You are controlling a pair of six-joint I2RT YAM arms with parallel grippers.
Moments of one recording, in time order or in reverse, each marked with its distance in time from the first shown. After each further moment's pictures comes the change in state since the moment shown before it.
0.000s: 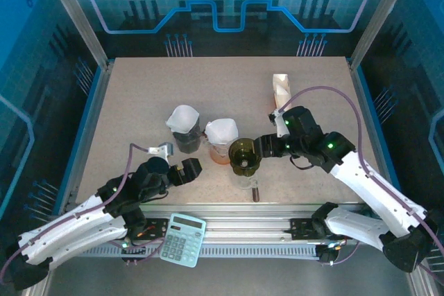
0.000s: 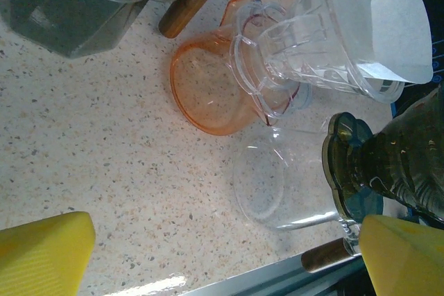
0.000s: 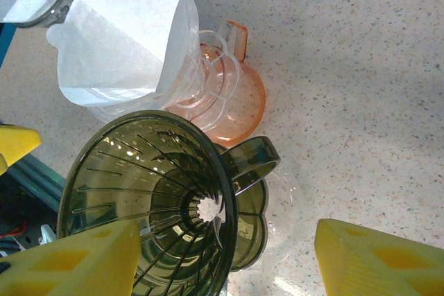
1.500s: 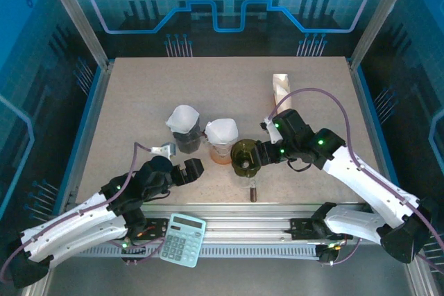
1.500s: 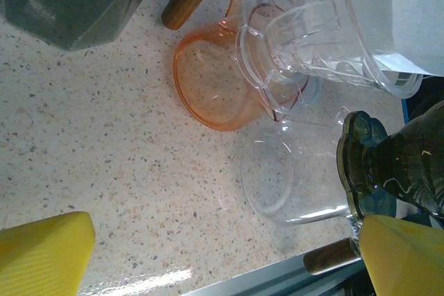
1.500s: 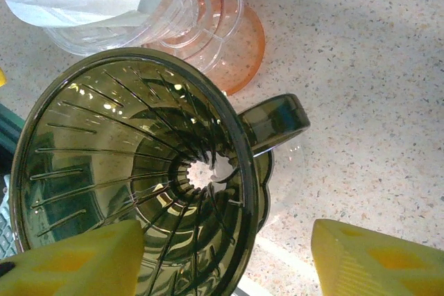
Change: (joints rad) left arm 0.000 0.041 0.000 0.014 0.010 0.002; right arm 0.053 0.063 0.023 -0.103 0.013 -0.071
